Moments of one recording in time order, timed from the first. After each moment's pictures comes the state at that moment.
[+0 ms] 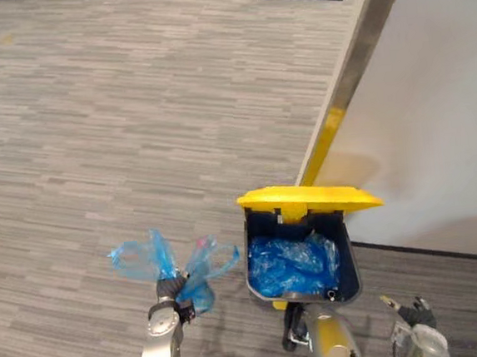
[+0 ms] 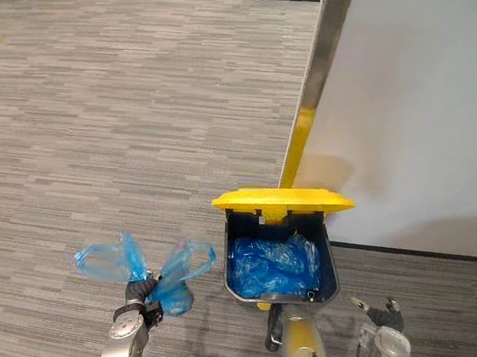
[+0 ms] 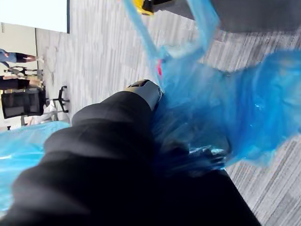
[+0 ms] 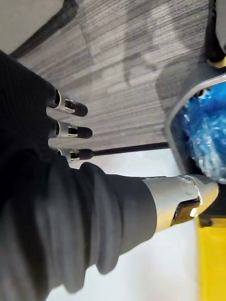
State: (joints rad) left arm 0.03 0.14 0.12 0.59 -0.07 -0.07 0.13; right arm 0.06 -0.08 -0.42 0.71 -0.01 0.02 -0.15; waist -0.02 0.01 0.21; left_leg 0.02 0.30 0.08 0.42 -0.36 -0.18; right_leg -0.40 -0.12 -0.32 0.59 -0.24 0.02
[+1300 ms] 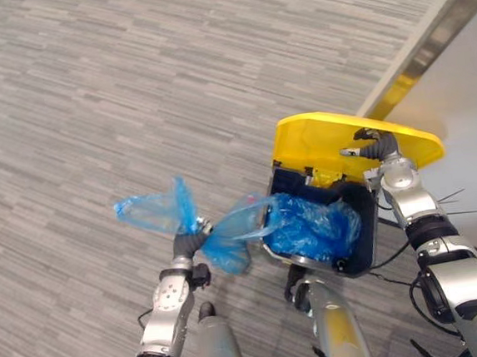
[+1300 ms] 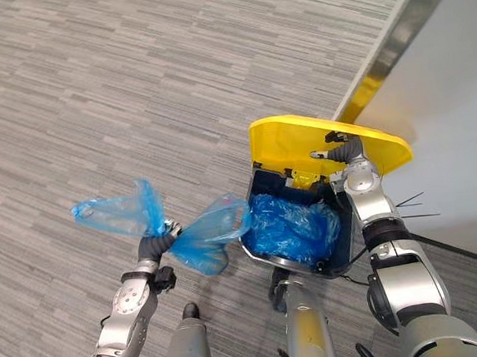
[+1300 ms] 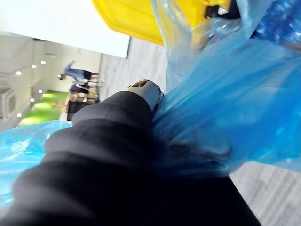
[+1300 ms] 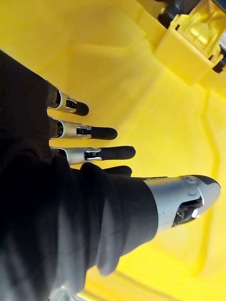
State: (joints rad) left arm -0.07 0.19 -0.32 0.04 -0.32 -0.17 0.04; right arm -0.71 -0.46 0.04 0.77 -0.01 0.01 -0.17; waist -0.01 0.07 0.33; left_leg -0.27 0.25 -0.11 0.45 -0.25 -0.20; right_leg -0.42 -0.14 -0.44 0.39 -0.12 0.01
